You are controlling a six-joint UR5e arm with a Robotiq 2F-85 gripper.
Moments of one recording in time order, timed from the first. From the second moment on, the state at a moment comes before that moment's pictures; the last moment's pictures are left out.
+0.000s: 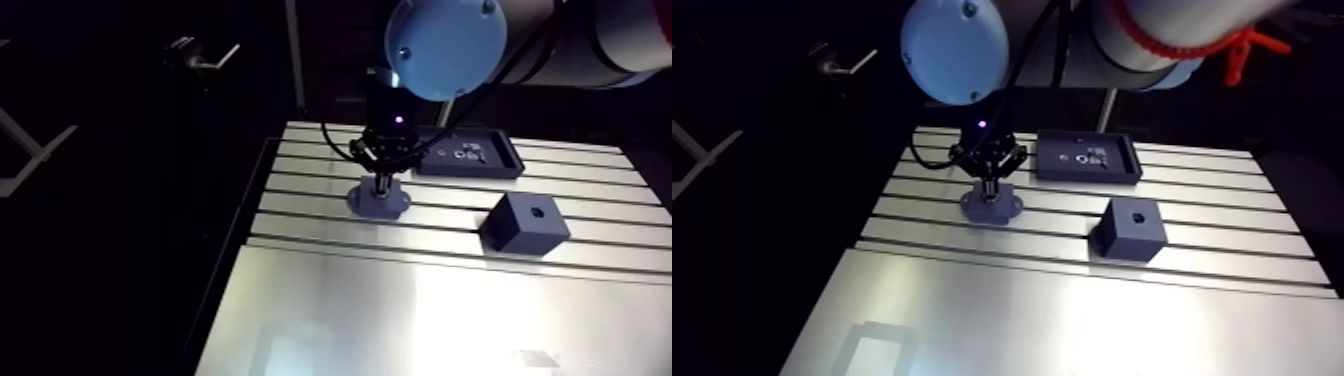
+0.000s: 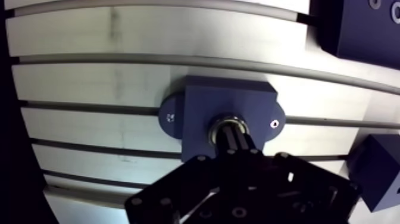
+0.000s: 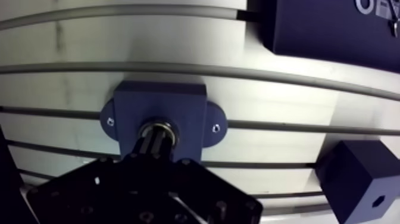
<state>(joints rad) 0.08 -1.17 1.86 -2.15 -1.58 -1.57</state>
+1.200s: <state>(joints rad) 0.09 -1.16 1.86 -2.15 -1.58 -1.57</state>
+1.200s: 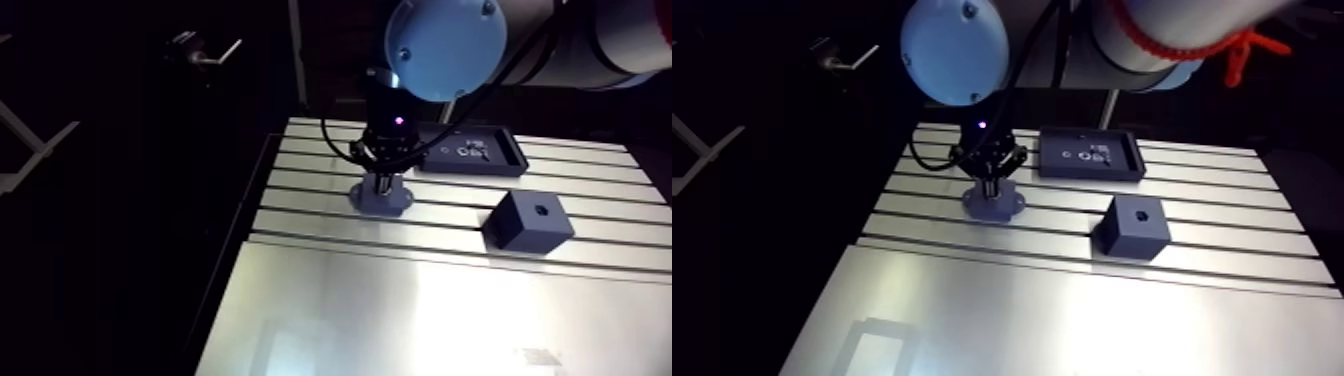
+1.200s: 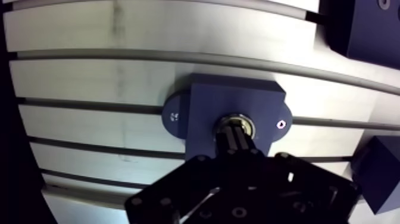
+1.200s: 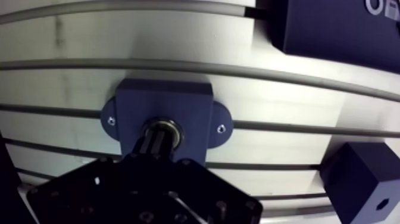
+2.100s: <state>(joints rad) 0.09 -1.15 1.86 -2.15 -1.58 -1.59</state>
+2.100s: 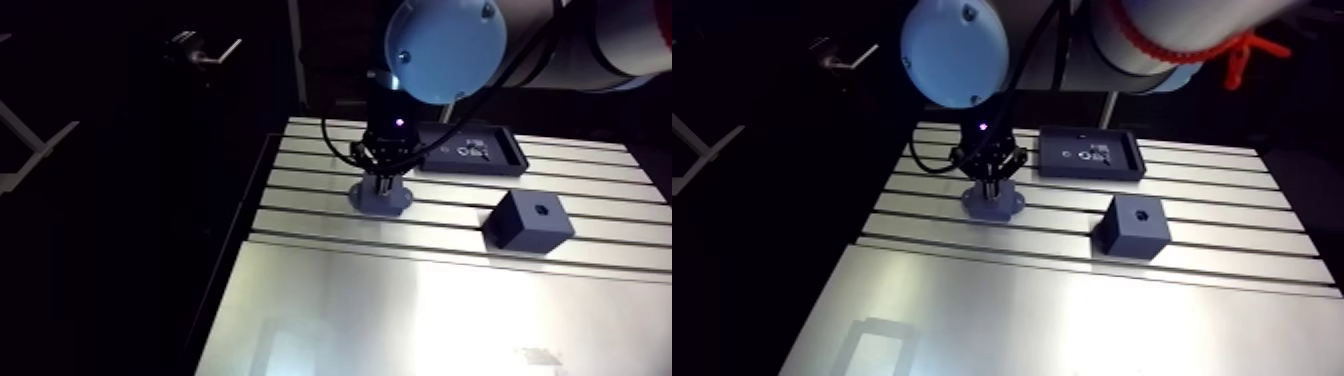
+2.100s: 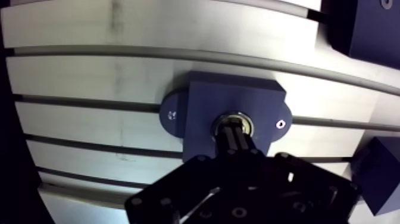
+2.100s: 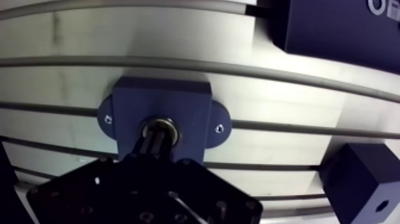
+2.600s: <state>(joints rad) 0.09 -1.15 1.86 -2.15 -1.58 -1.59</state>
